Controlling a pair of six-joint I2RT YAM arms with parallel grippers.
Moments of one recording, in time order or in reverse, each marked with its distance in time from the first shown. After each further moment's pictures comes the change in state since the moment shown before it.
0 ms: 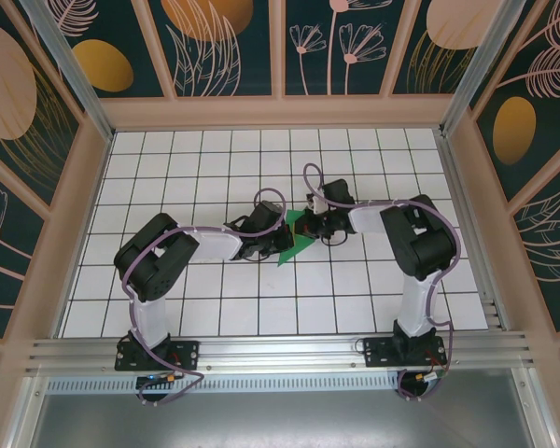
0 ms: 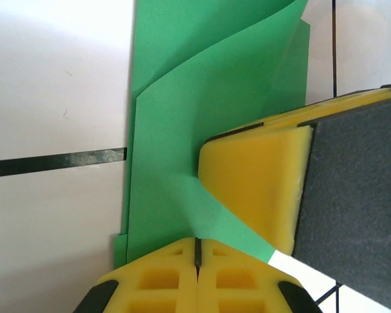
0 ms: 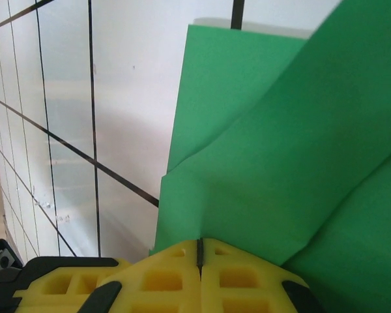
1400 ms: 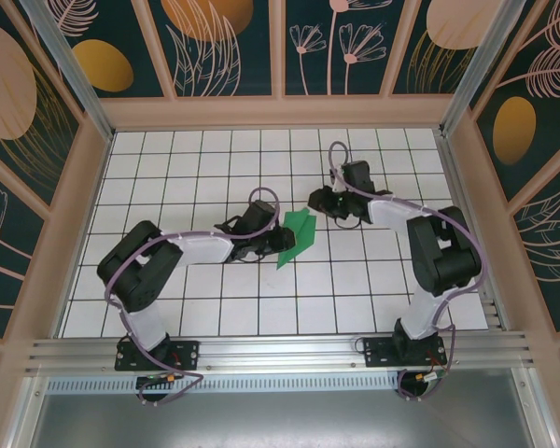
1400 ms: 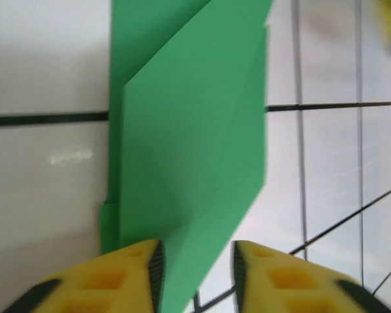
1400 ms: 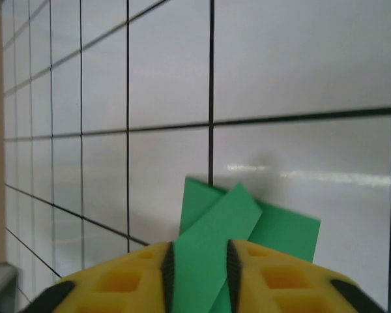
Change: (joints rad) left arm 0.005 -0.139 -0.050 -0.039 0.013 0.002; right arm -0.076 -0.192 0.011 -0.066 0.170 0.084
